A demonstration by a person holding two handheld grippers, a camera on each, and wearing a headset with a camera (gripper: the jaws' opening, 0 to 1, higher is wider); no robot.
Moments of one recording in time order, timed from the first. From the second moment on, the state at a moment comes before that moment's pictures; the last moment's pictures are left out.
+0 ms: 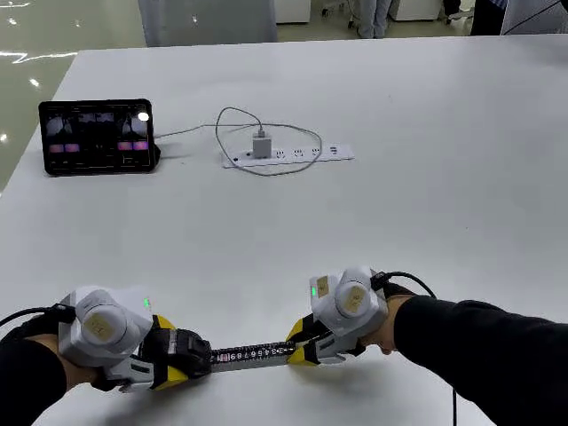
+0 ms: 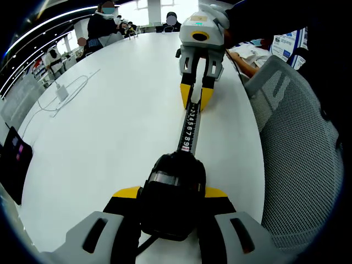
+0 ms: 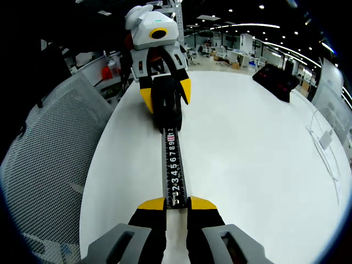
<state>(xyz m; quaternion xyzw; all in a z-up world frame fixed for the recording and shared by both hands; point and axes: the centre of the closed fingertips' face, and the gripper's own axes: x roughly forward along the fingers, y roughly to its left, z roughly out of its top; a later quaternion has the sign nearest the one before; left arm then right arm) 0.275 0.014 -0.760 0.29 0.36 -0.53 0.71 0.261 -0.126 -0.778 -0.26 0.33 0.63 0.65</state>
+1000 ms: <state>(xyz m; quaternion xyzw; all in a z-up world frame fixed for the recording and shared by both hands) 0.276 0.015 -0.762 0.29 0.36 -0.53 0.71 0.262 -0.147 -0.779 -0.26 0.34 0.62 0.66</state>
